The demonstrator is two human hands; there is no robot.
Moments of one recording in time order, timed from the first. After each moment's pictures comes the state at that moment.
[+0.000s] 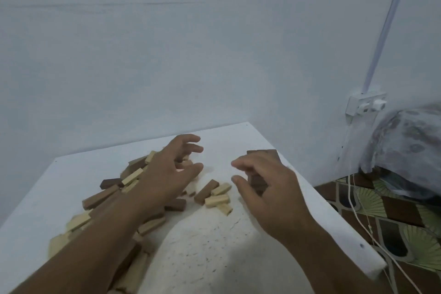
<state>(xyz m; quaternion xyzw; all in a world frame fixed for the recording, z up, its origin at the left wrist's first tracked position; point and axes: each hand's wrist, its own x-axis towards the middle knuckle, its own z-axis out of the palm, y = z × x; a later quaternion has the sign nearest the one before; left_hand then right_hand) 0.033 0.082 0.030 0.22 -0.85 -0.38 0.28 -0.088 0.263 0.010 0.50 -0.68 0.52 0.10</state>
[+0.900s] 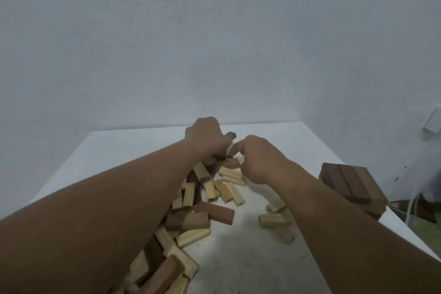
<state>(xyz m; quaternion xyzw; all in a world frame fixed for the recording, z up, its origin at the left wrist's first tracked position) -0.053 -0.064 -0.001 0.42 -0.88 -0.15 0.14 -0.122 0.070 0.003 0.52 -0.84 0.16 -0.09</state>
